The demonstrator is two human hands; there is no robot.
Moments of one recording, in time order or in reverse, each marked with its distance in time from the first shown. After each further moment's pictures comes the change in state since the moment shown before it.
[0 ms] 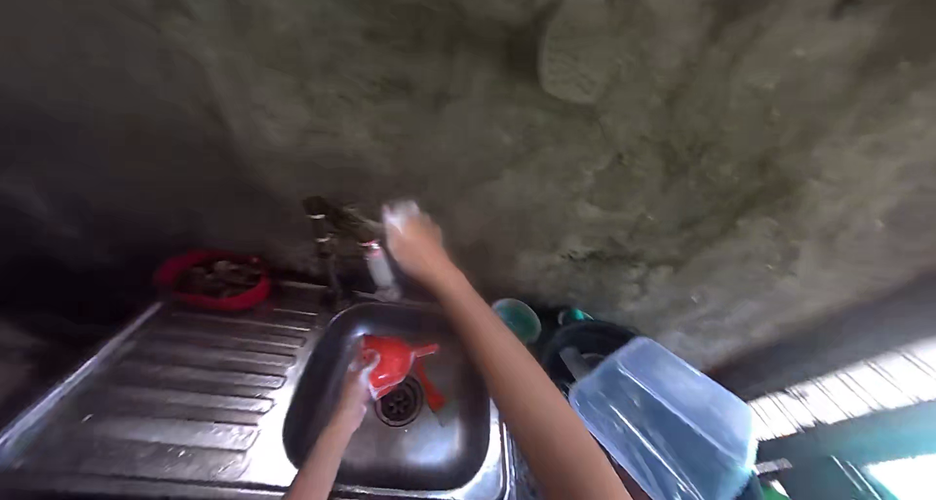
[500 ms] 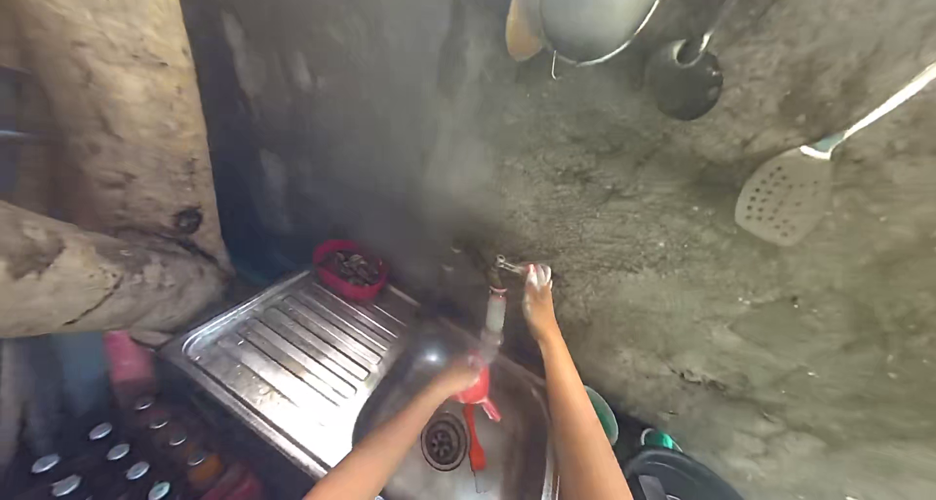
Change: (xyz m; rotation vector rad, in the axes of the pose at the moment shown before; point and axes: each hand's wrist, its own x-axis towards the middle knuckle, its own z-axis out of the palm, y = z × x) left_hand 0.052 0.065 0.024 0.539 -0.397 0.105; right_hand 0.044 0.054 0.050 0.409 0.223 -0.056
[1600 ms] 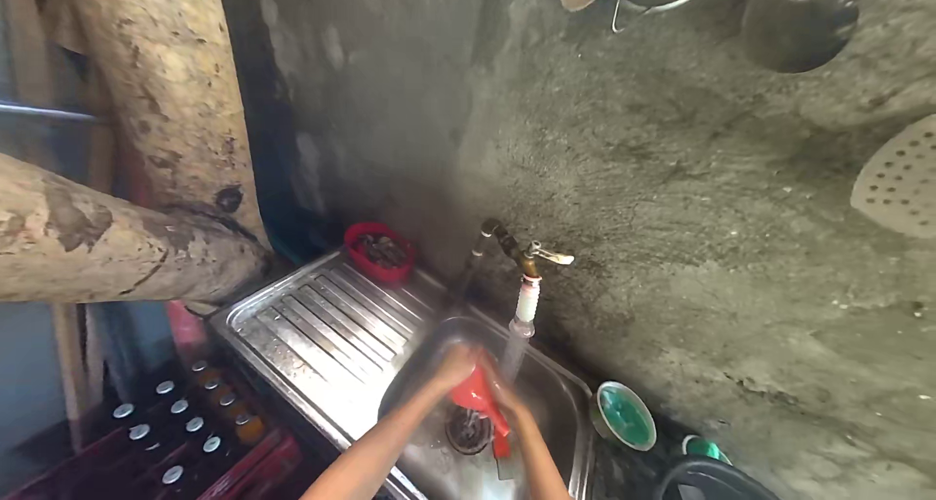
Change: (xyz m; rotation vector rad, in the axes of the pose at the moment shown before) left_hand -0.001 -0.057 -0.016 0.014 0.237 0.005; right_hand -0.140 0.113 0.088 0.125 -0.567 0.688
